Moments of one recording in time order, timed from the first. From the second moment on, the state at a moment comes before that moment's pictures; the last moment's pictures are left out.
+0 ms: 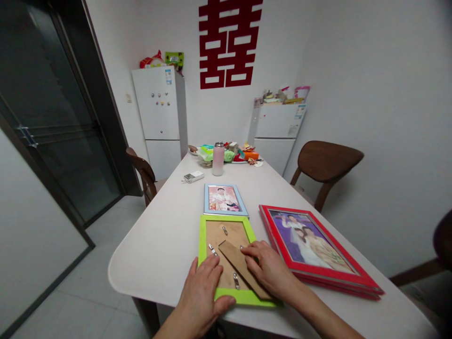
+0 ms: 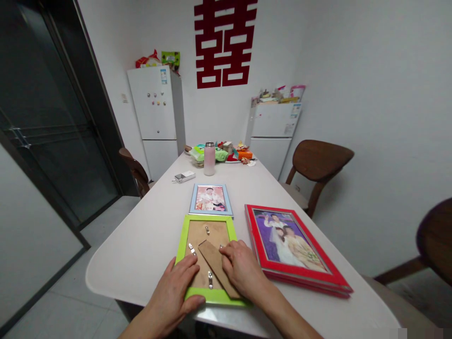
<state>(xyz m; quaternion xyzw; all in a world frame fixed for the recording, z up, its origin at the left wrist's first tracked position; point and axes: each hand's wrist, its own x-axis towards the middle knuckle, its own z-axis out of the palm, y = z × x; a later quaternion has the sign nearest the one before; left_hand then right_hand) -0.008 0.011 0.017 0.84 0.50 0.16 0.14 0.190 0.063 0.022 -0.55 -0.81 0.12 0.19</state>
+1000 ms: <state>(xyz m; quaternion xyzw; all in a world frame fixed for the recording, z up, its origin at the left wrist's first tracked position) -0.006 0.013 0.021 0.84 0.50 0.15 0.15 0.195 0.087 0.027 -0.57 -0.81 0.06 0.10</state>
